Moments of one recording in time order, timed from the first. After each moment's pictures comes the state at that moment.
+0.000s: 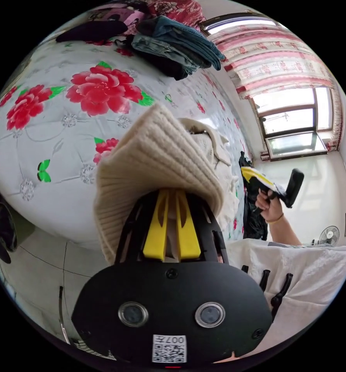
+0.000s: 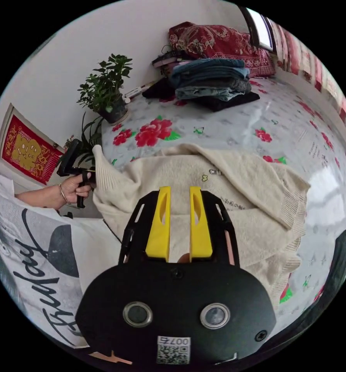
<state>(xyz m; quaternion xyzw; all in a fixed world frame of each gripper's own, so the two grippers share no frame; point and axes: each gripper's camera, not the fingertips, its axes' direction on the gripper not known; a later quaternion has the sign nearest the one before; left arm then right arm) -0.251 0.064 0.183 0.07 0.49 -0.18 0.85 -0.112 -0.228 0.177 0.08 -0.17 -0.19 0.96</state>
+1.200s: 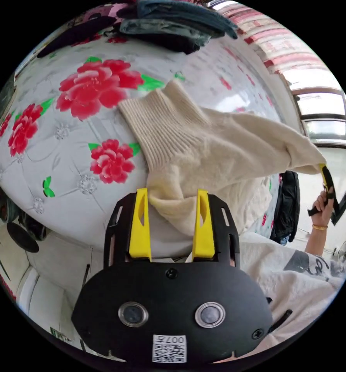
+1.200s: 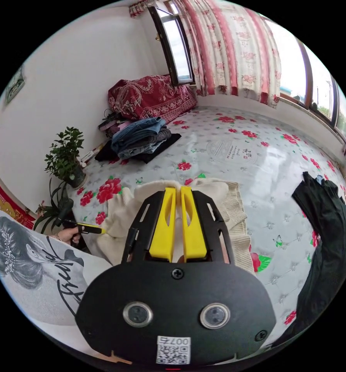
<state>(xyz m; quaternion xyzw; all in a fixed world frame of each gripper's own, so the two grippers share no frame) -0.138 0.081 0.188 -0.07 0.35 -0.16 0.92 -0.035 -0.154 0.047 0.26 -0.08 0.02 0.96</state>
